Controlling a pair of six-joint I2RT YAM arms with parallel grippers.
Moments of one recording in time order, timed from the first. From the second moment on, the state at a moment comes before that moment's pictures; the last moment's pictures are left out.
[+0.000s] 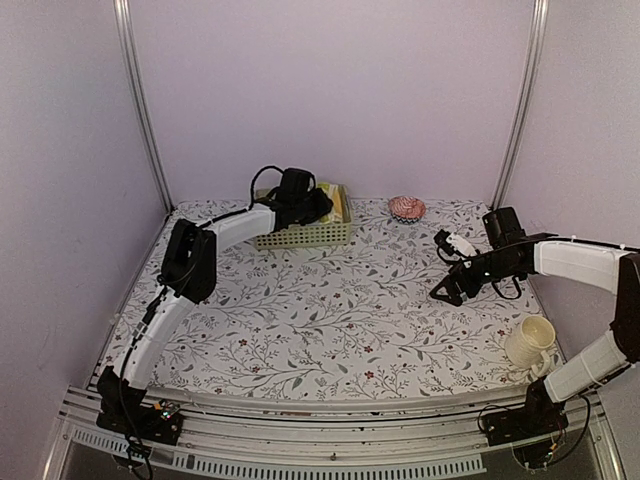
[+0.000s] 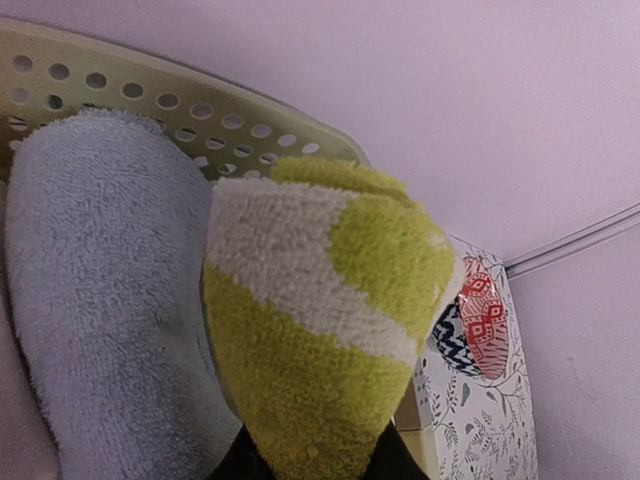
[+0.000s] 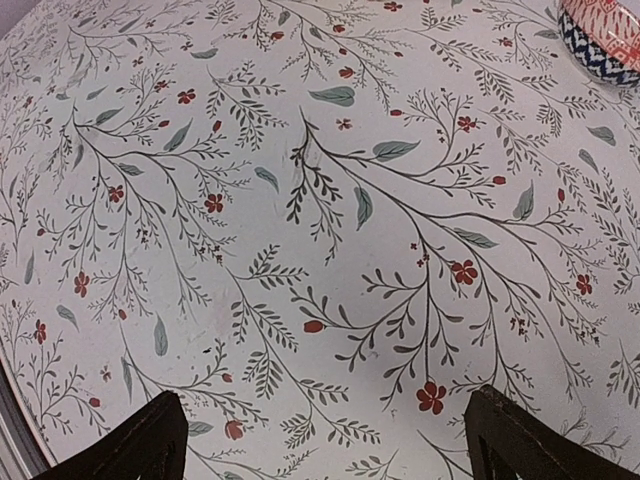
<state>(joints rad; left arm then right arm) -0.55 2.73 2.43 -0.13 0.00 -0.81 0.25 1.42 0.85 -0.39 -0.44 -0.44</state>
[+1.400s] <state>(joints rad) -0.53 2.69 2.35 -0.10 0.06 -0.82 0.25 1.42 0.86 -0.40 -0.44 -0.44</state>
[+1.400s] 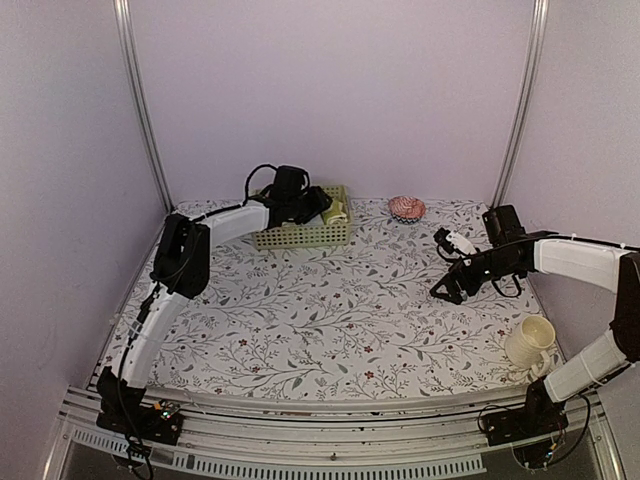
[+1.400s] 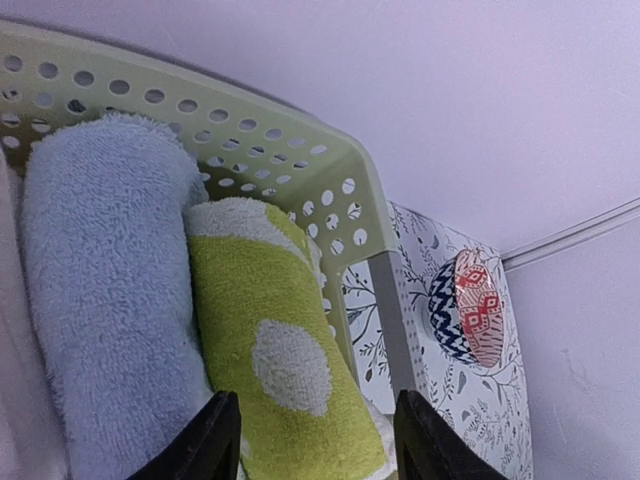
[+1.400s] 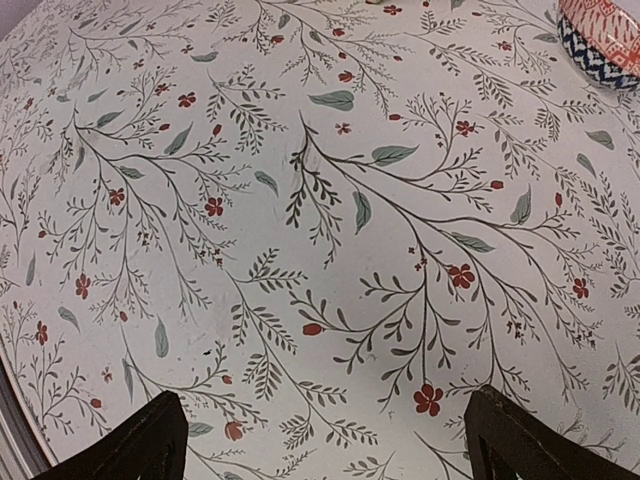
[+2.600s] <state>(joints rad) -0.54 1.46 1.28 -0.22 -0.18 0.02 -0.10 1.16 1.09 -0.05 -0.44 0.02</state>
